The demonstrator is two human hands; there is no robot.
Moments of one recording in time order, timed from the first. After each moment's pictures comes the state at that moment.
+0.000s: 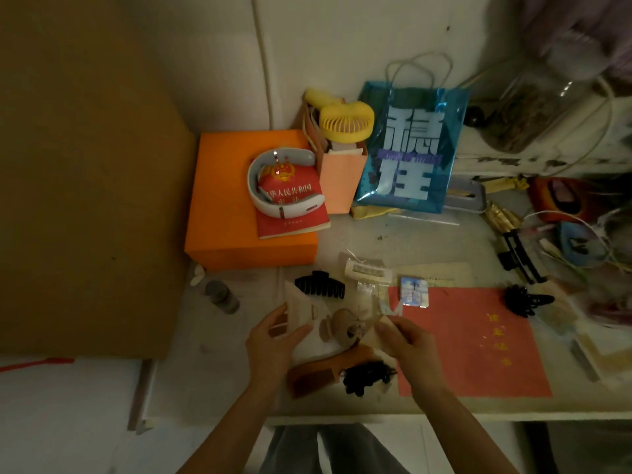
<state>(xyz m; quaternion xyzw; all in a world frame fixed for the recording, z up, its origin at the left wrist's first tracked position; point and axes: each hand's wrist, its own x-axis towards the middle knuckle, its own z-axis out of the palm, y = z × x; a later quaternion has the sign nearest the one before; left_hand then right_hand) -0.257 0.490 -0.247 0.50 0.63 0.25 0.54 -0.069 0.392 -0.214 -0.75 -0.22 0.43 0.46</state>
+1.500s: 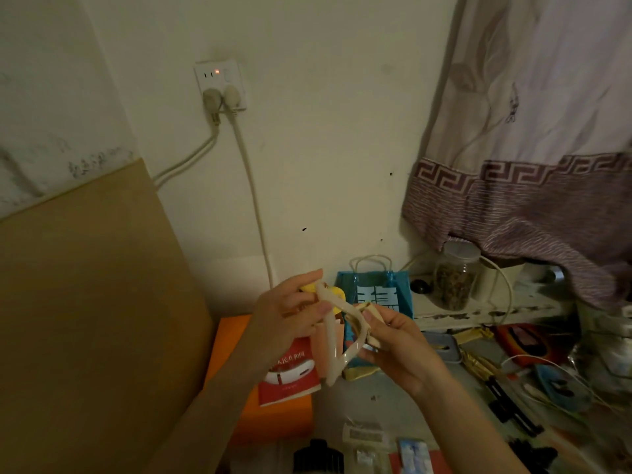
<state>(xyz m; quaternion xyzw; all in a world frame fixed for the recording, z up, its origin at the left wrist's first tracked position) -0.193 0.565 0.059 0.72 0.32 0.33 0.53 -0.024 0.481 0.013 -0.42 -0.30 0.55 0.66</state>
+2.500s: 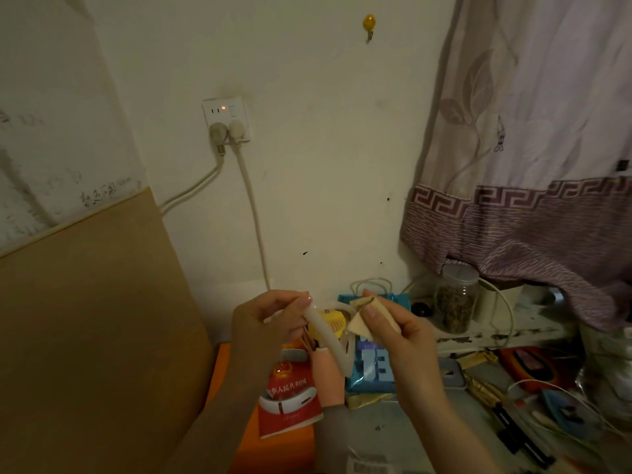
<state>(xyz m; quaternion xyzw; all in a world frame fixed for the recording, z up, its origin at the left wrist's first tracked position) -0.196 0.562 0.078 0.63 0.32 0.49 0.51 -0.040 0.481 0.042 -0.47 -0.35 0.28 0.76</state>
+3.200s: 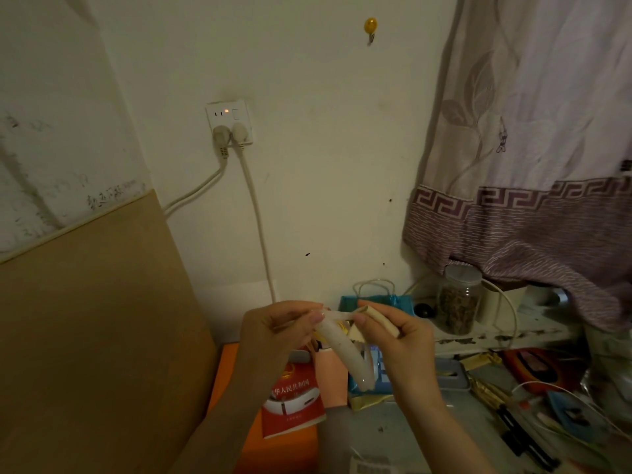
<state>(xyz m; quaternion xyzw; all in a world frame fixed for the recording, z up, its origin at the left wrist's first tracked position) -0.197 0.554 0.079 0.68 0.30 0.45 0.50 -0.039 0.488 0.037 -0.51 -0.39 0.19 0.74</state>
